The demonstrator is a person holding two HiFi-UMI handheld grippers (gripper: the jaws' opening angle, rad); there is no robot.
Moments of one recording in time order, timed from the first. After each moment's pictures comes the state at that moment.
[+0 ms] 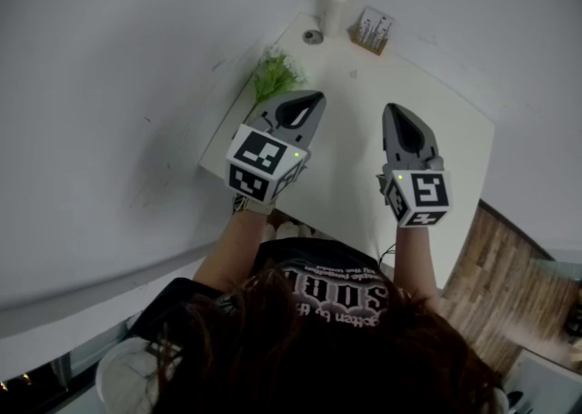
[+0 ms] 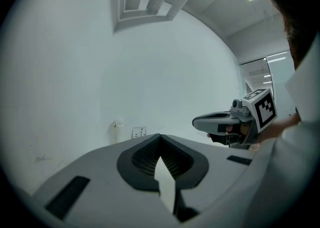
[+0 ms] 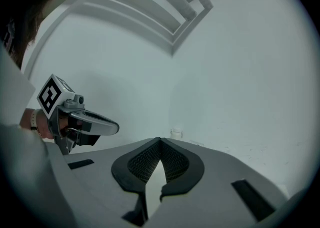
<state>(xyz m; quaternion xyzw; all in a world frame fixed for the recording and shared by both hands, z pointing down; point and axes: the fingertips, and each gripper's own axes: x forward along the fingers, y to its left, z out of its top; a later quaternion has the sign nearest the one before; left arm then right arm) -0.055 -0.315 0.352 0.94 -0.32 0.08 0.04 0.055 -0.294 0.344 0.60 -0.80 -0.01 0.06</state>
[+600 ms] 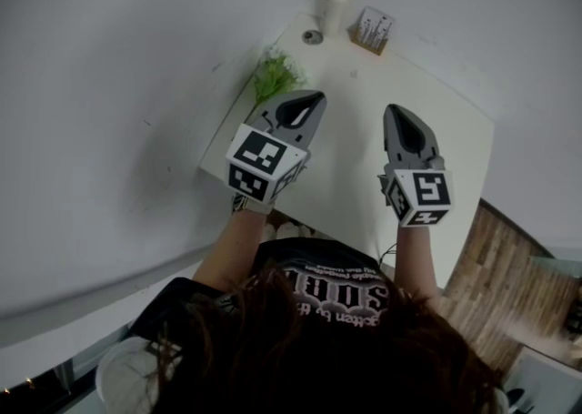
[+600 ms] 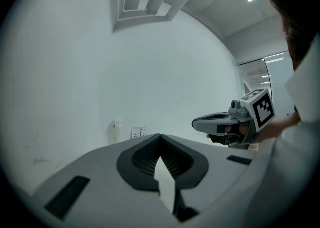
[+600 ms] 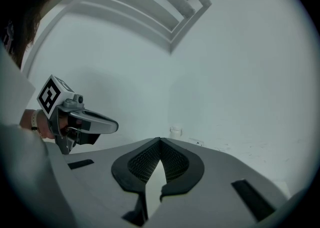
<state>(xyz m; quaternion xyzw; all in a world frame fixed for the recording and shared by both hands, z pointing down) -0.056 -0.320 0.353 0.95 -0.31 0.08 0.04 0.056 -0.299 0.352 0.60 -0.80 0.00 0.07</state>
